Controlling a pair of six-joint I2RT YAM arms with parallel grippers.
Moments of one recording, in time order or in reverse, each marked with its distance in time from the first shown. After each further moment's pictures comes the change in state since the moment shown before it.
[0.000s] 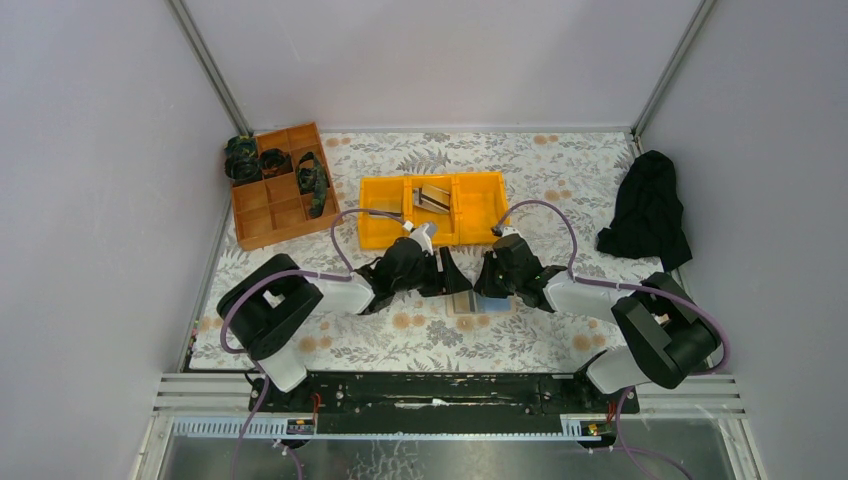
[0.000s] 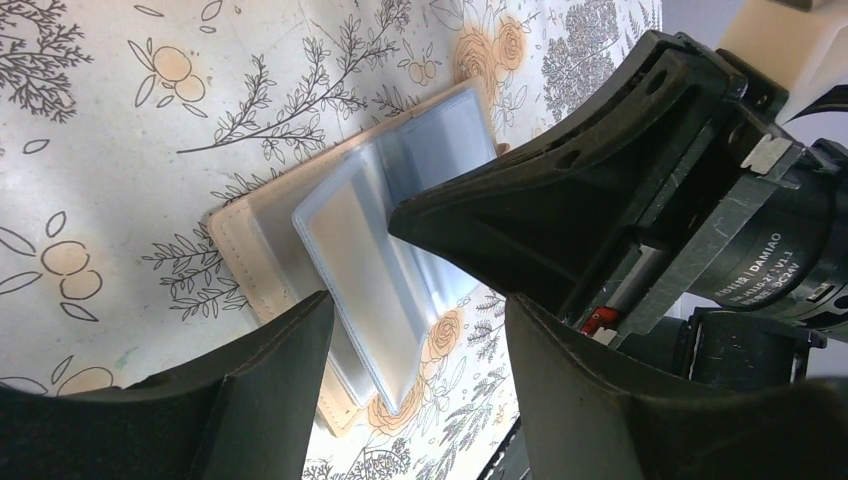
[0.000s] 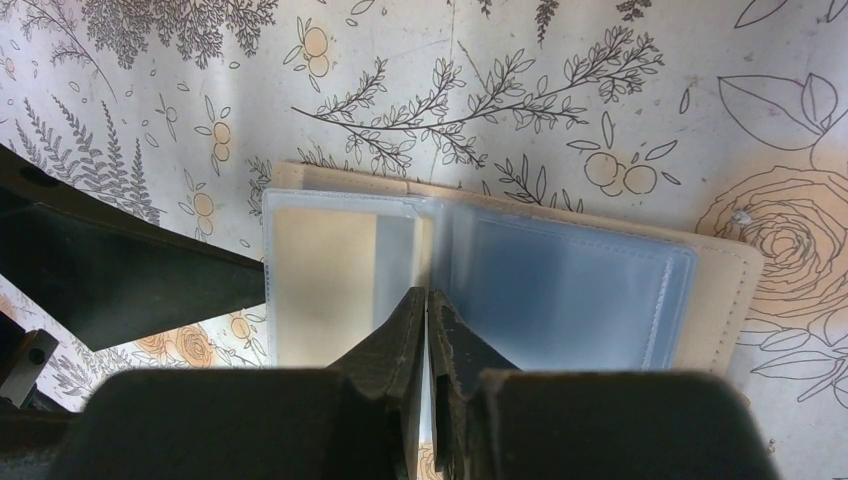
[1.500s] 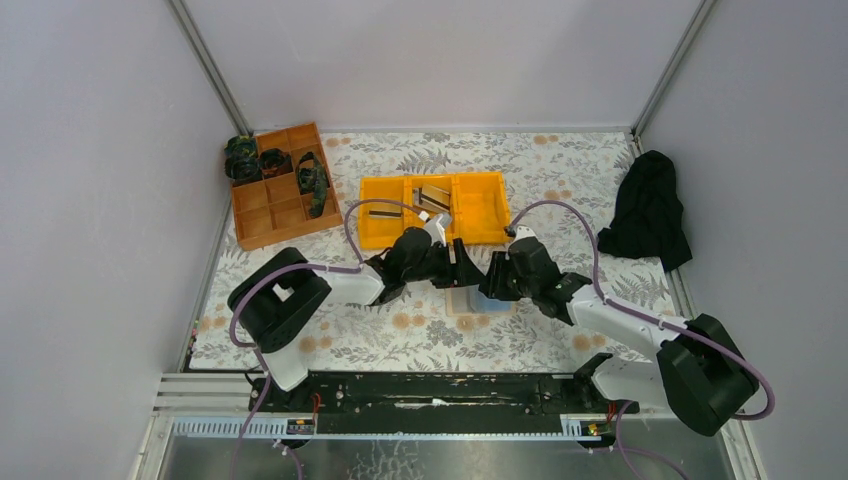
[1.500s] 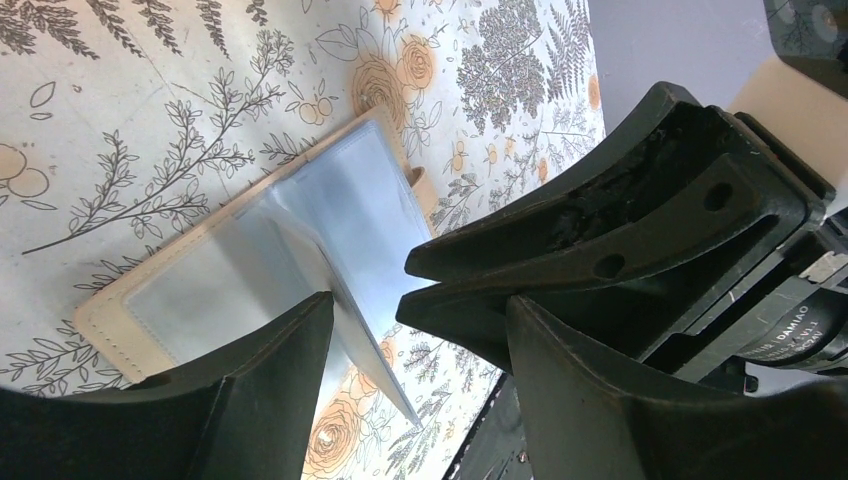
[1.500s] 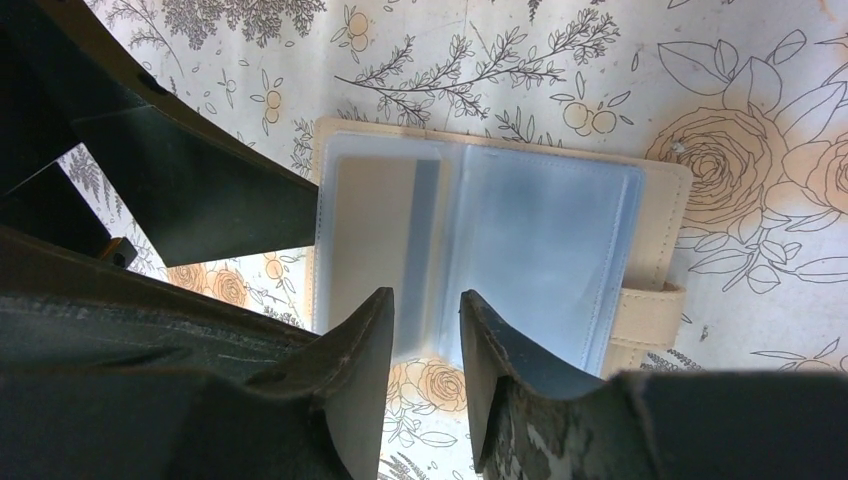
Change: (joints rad) left arm -0.006 0.061 0.116 0.014 0.081 -0.001; right arm 0.000 -0.253 -0.039 -0.142 0.011 -0.016
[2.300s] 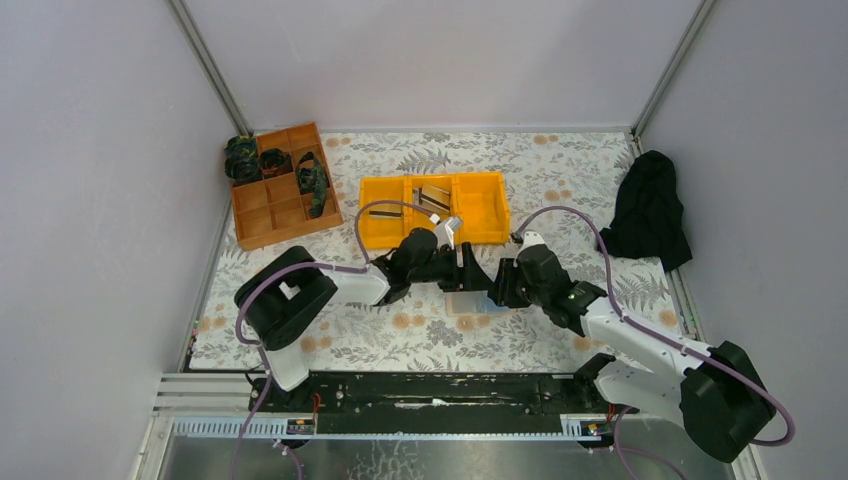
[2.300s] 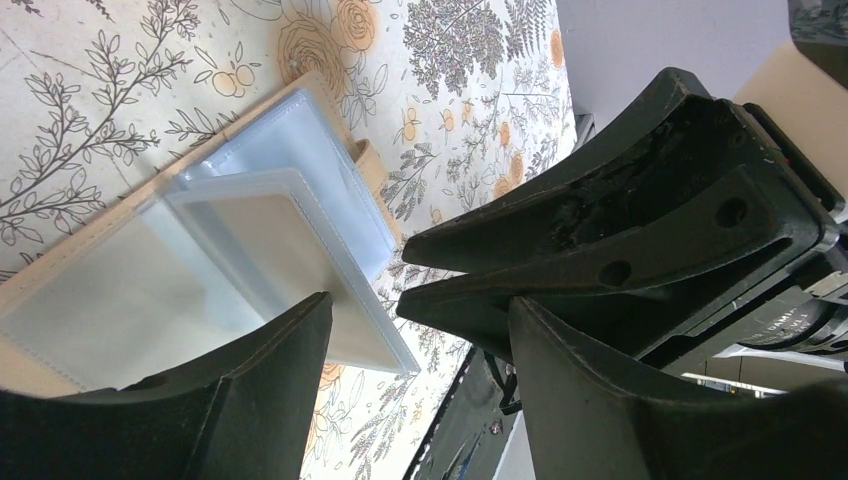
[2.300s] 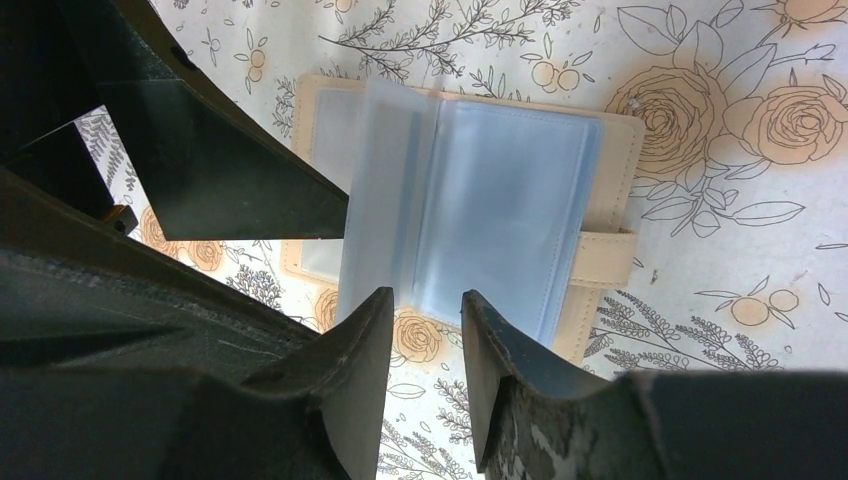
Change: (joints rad) left arm -0.015 0.034 0.029 0.025 0.075 -0.026; right arm 0.009 -0.151 -0.039 -0.107 0.014 -0.053
